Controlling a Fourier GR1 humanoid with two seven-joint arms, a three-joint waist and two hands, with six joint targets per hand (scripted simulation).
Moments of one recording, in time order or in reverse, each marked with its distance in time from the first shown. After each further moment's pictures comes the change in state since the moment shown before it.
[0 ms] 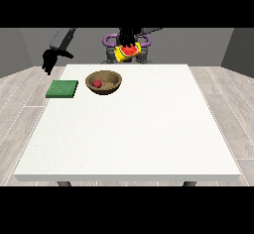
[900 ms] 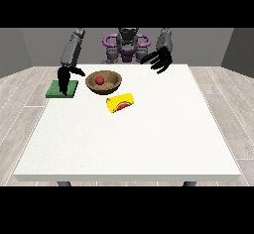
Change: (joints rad) left arm 0.191 -0.013 0.559 -0.120 0.878 0.173 -0.403; right arm -0.090 0.089 -0.002 -0.095 -0.043 -0.079 0.034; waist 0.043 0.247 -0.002
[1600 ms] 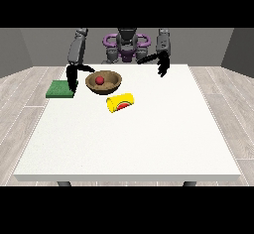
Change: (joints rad) left arm 0.086 -0.001 0.107 0.118 0.241 -0.080 -0.157; right arm 0.044 0.133 0.108 -0.016 0.055 -0.061 0.031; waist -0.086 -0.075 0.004
